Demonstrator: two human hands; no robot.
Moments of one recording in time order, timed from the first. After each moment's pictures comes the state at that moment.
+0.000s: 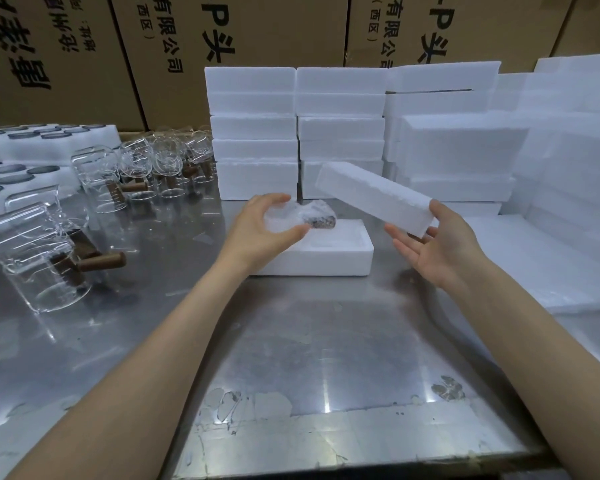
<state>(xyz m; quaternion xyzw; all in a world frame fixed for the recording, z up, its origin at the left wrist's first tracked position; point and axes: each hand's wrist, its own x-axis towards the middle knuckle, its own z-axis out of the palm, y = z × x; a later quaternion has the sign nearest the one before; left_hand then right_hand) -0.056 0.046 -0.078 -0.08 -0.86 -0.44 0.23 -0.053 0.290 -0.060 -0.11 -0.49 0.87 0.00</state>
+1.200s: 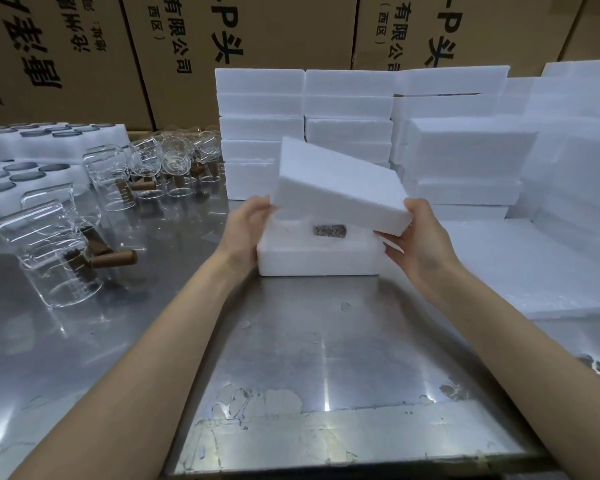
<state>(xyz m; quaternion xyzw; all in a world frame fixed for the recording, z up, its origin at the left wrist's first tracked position) -0.046 0.040 -0.068 -0.08 -0.61 -0.79 0.04 -0.041 0.255 -0.058 -0.04 -0.59 0.81 0.03</state>
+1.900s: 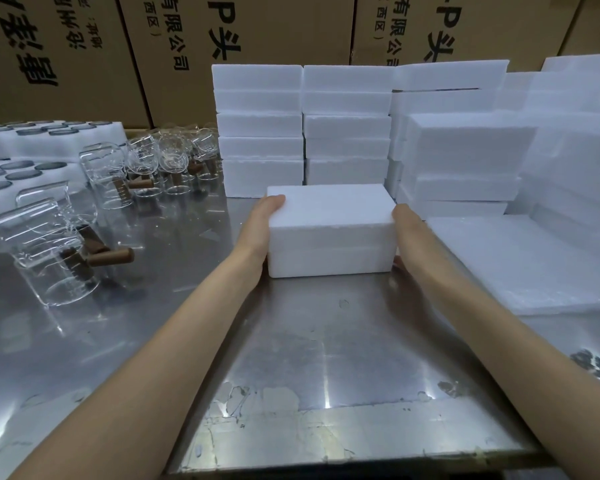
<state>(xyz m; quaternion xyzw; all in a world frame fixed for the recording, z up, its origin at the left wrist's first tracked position) -0.050 0.059 -0.072 0.07 -0.62 -0.77 0.09 -0.039 0.254 -0.064 -0.03 -0.78 0.62 0.08</state>
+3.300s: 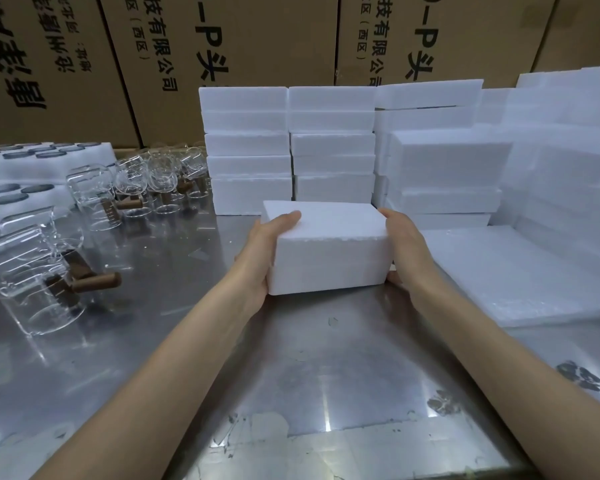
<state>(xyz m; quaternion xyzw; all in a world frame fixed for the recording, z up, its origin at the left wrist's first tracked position) -0.029 0.074 -0.059 0.08 -0.62 -0.78 0.00 -0.063 0.264 -0.069 0.00 -0.75 0.65 0.09</state>
